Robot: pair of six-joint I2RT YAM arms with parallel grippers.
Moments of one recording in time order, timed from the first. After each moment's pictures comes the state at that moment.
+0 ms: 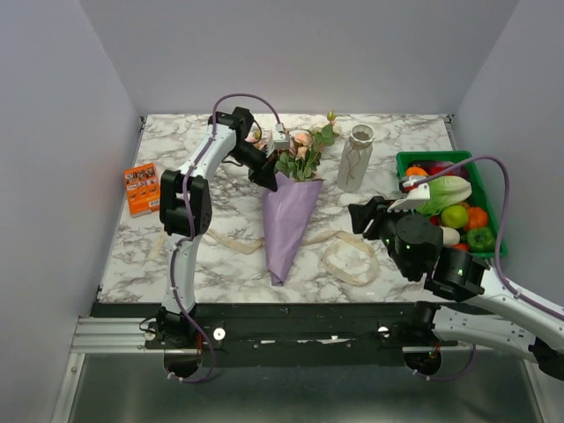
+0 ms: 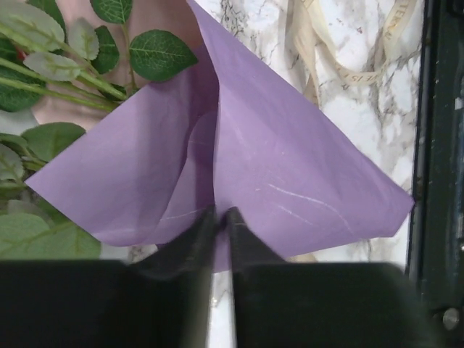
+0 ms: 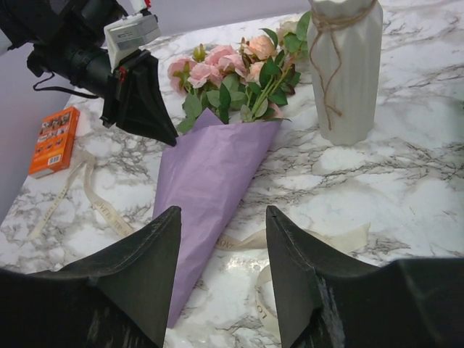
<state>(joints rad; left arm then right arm) -0.28 2.28 2.12 -1.32 0.96 0.97 1.06 0.75 0.87 -0.36 0.77 0.50</state>
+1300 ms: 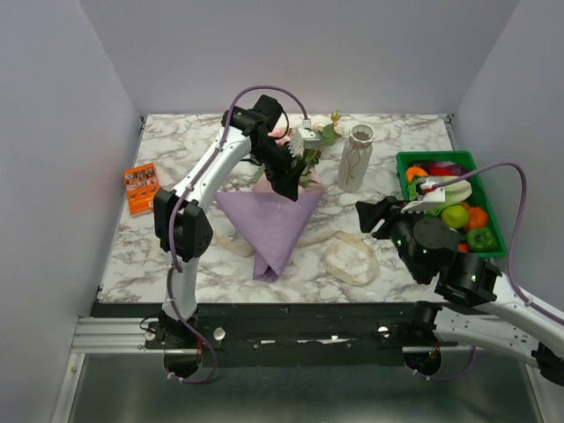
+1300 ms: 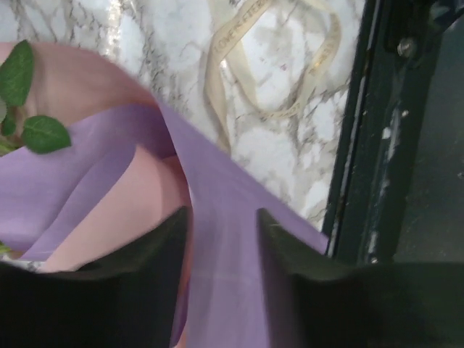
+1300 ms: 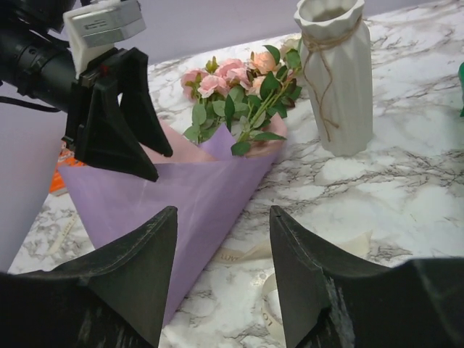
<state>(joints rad) -0.49 2.03 2.11 -1.33 0.80 0.62 1.05 0.67 0.86 -0.35 0.77 0.50</state>
